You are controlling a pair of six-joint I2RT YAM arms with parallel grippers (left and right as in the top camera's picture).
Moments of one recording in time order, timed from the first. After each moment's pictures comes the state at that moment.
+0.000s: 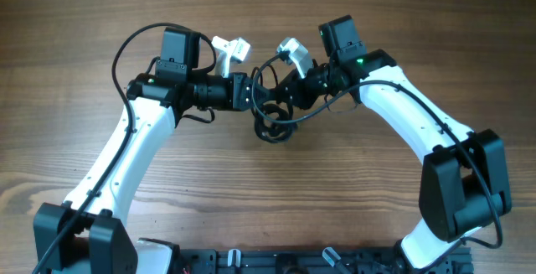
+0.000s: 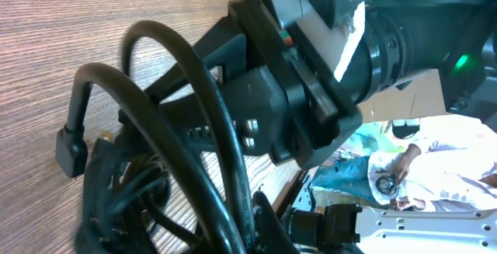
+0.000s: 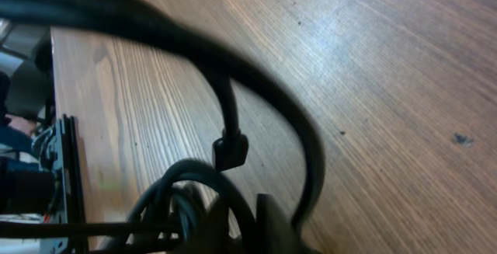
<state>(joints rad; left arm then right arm) -0.23 1.53 1.14 -0.60 0.95 -0.26 0.38 1.82 1.31 -0.55 -0.78 -0.22</state>
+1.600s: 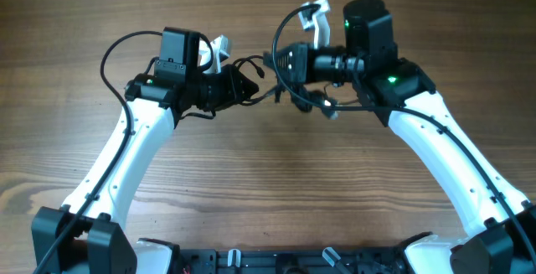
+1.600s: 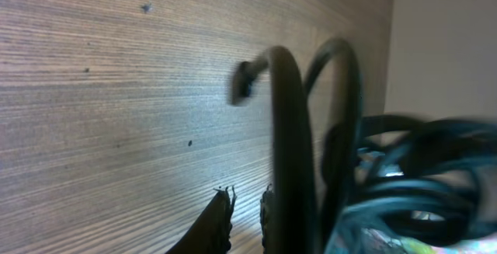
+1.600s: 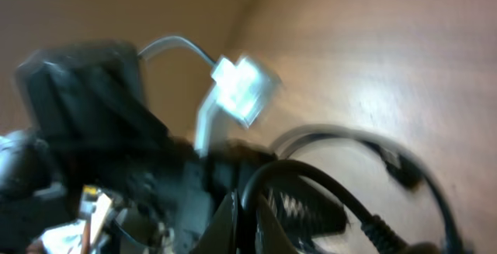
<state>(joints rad) -0.23 1.52 1.15 -0.61 0.66 -0.54 0.41 1.53 1.30 -0.24 -0.77 0.59</state>
